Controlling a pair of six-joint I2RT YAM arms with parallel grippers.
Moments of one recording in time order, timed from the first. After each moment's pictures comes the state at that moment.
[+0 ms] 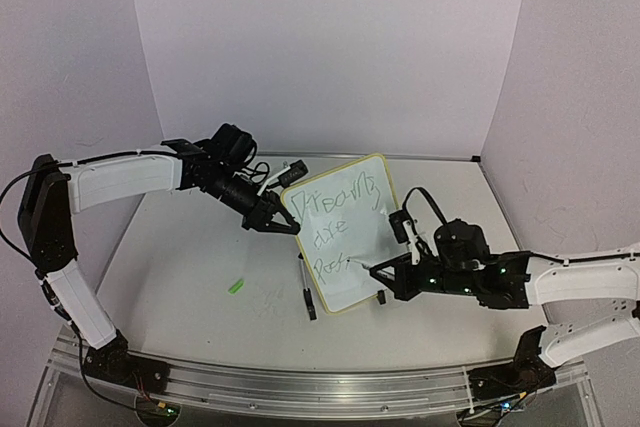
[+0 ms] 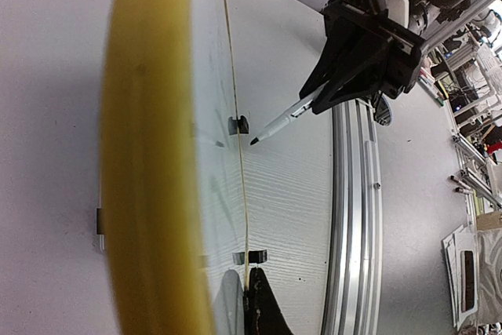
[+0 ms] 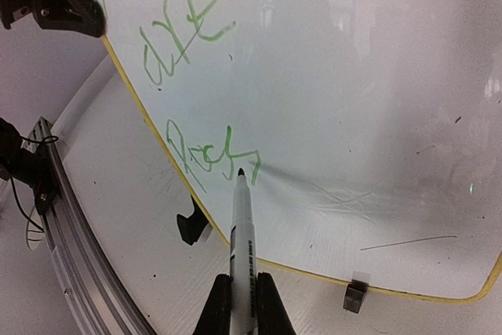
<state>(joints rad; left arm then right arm) -0.69 1.69 1.34 -0.58 0.82 0.29 0.98 1.18 0.54 0.11 -0.01 0.47</state>
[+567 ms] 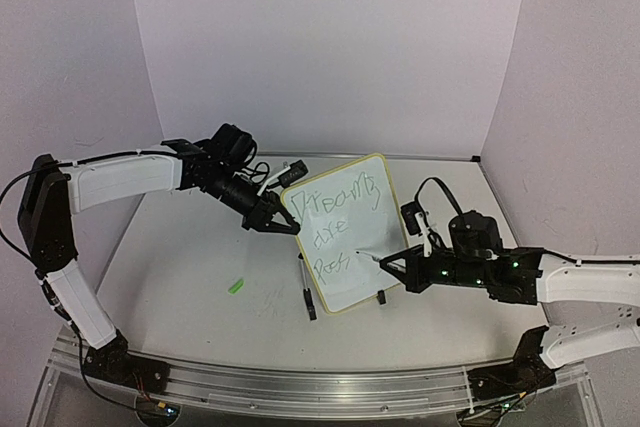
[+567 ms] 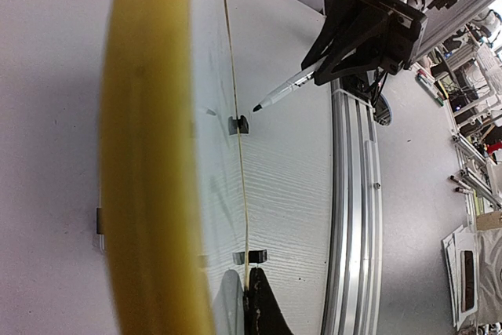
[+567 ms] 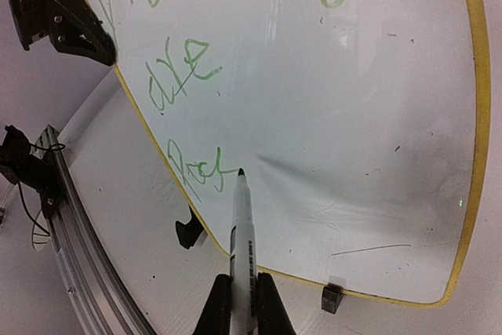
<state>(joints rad) -0.69 1.69 1.34 -0.58 0.82 0.29 0.90 1.08 0.54 0.05 -0.08 0.42</state>
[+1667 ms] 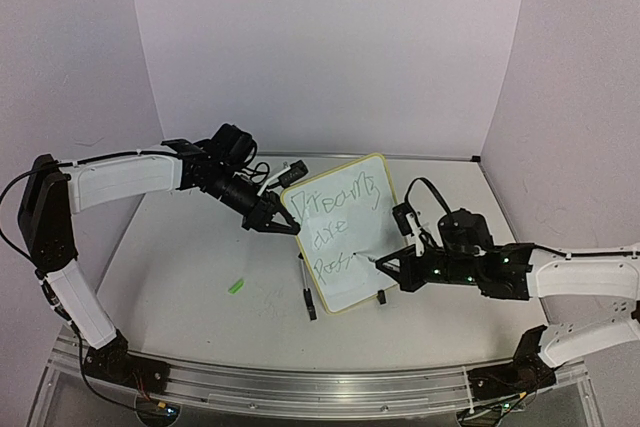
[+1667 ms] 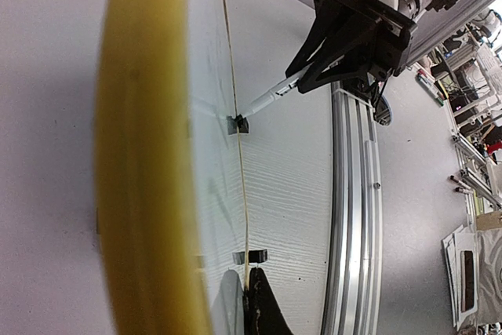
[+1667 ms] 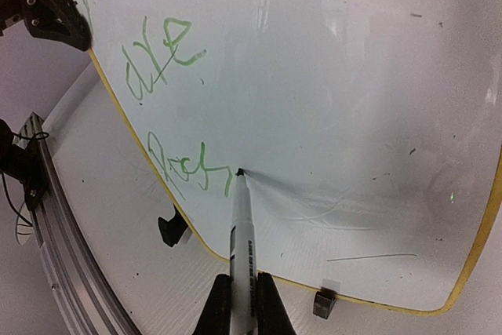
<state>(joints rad) -0.69 1.69 1.34 -0.58 0.82 0.29 0.89 1.16 0.57 0.05 -0.06 0.39</state>
